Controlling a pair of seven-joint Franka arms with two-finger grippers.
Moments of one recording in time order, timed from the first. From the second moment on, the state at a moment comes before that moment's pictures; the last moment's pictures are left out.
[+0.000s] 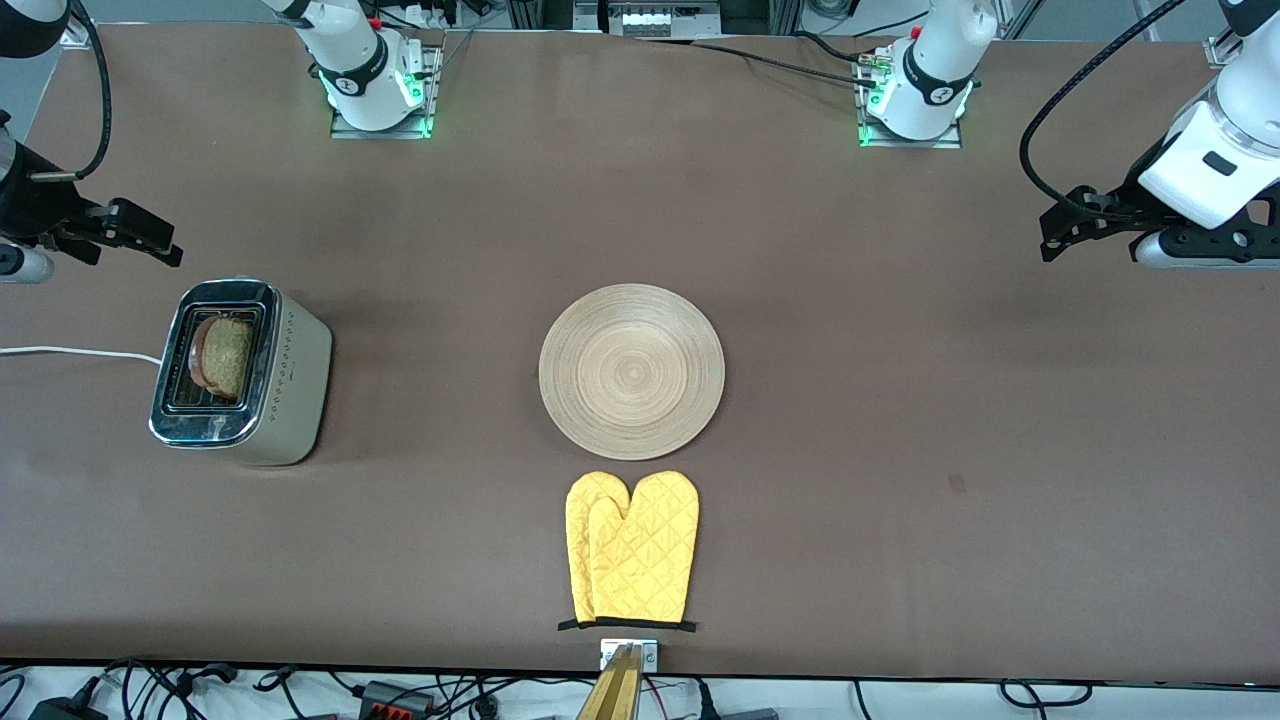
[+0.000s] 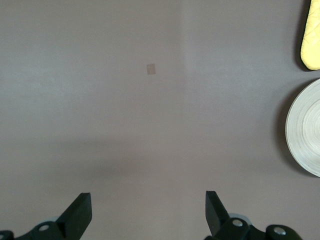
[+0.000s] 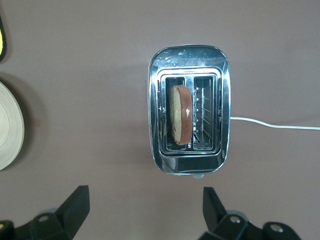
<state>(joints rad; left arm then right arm) -0.11 -0.06 0.02 -1.71 0.02 1.67 -0.09 0.00 -0.01 -0.04 -1.70 0.02 1.67 -0.01</state>
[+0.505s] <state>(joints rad) -0.11 -0.06 0.02 -1.71 0.02 1.67 -0.09 -0.04 -0.01 -0.01 -1.70 0.02 1.66 -0.02</state>
